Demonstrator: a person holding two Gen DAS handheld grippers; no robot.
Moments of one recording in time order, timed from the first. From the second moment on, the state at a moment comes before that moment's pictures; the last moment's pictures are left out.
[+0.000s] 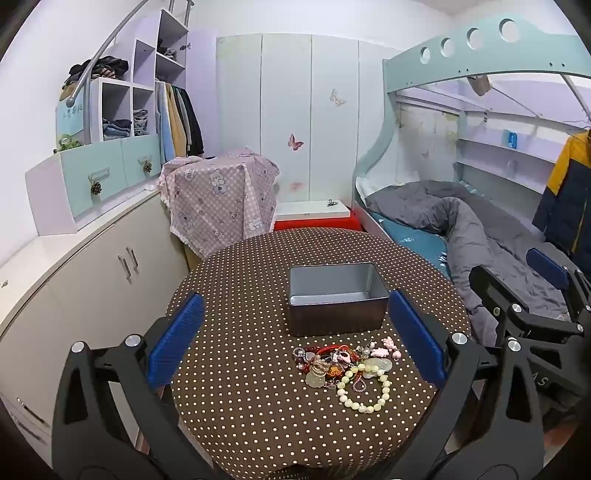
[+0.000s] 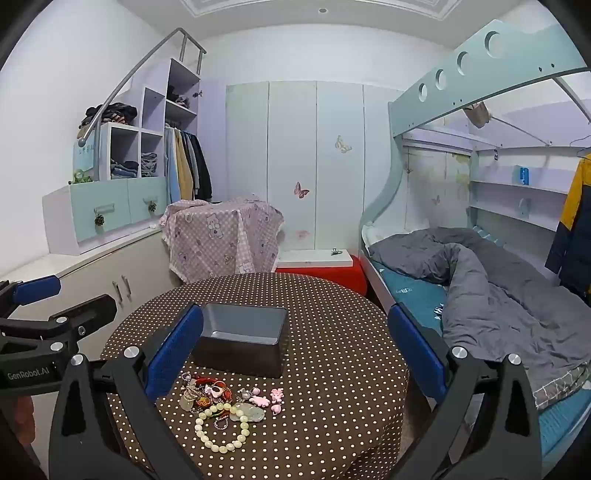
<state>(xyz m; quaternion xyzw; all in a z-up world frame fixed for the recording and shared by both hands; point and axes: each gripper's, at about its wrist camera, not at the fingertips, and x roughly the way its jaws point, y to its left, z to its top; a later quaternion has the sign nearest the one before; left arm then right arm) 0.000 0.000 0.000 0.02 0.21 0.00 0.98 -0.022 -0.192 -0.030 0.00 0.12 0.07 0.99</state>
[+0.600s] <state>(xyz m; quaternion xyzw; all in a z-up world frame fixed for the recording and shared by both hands) 0.001 0.000 0.005 0.02 0.21 0.00 0.98 -0.018 -0.194 -0.030 0.00 0.12 0.08 0.99</state>
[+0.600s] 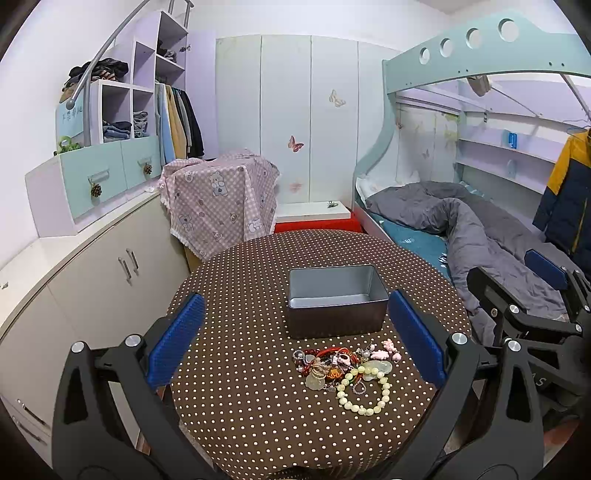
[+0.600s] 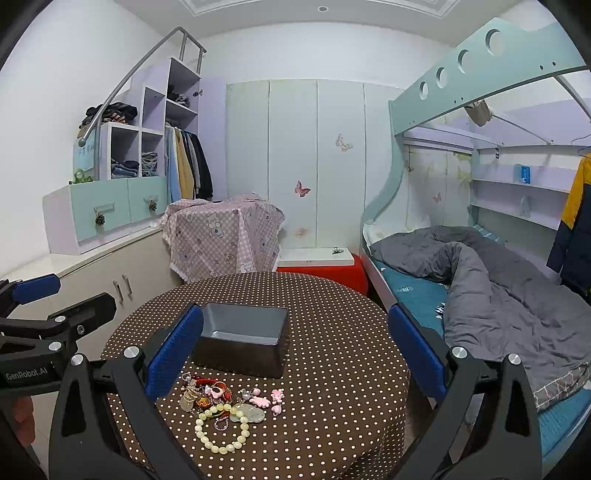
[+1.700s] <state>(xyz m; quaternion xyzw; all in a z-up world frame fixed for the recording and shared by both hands) 0.001 0.004 0.007 0.02 0.19 0.01 0.98 -0.018 -0.189 -0.026 -0.01 0.11 0.08 0.99</state>
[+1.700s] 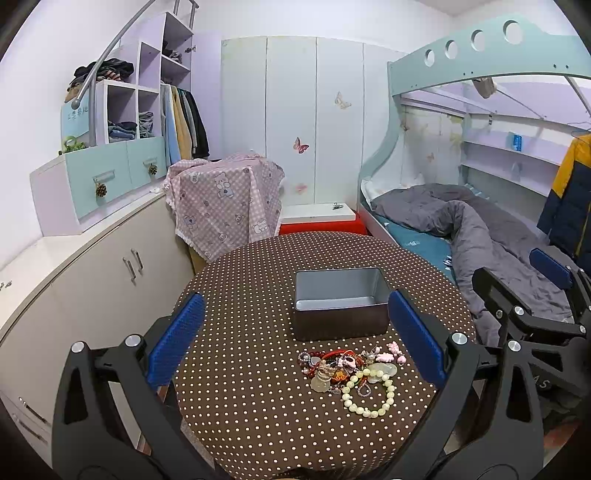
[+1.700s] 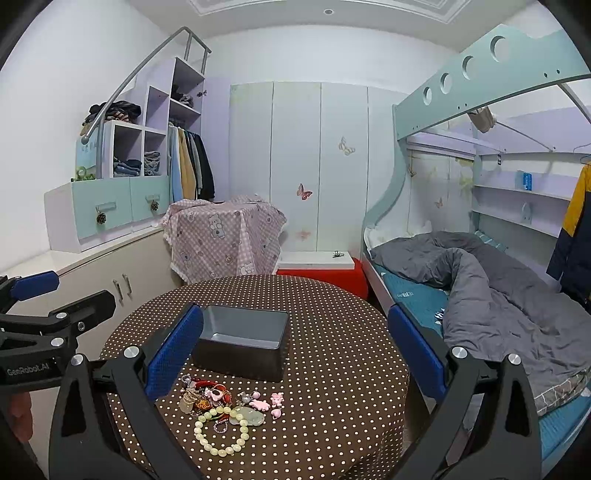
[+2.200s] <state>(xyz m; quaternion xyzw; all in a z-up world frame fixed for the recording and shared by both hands) 0.002 0.005 0.006 0.02 0.20 0.01 0.98 -0.019 -0.190 -0.024 -0.01 0.11 0.08 0.99</state>
